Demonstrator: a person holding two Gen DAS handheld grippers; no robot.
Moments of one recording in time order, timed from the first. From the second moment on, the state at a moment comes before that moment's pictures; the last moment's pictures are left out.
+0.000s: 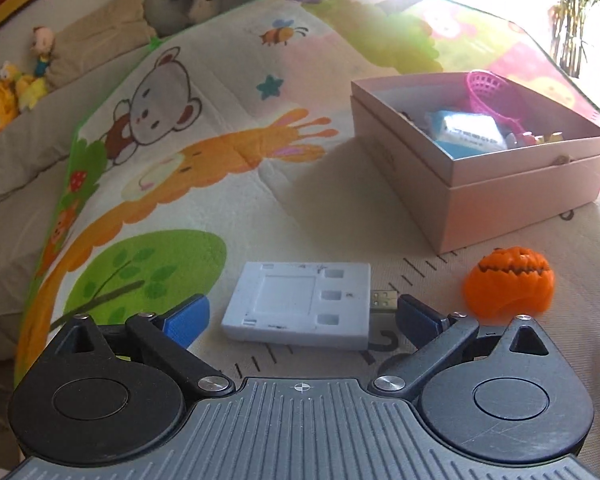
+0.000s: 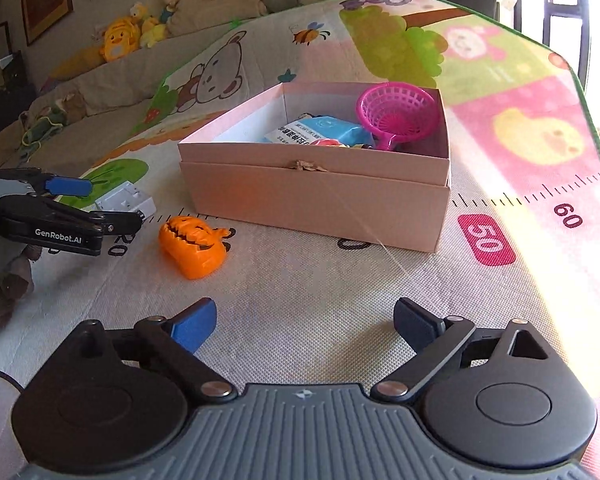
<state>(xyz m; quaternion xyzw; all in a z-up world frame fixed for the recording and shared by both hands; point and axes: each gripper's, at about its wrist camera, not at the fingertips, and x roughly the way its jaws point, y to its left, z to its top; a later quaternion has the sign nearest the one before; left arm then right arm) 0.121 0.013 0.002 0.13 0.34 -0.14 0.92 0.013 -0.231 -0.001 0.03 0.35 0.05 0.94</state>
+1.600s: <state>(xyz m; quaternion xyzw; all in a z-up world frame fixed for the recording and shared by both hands) 0.006 0.018 0.011 0.03 0.39 -0.16 0.91 0.084 -0.139 0.007 -0.07 0.38 0.14 0.91</state>
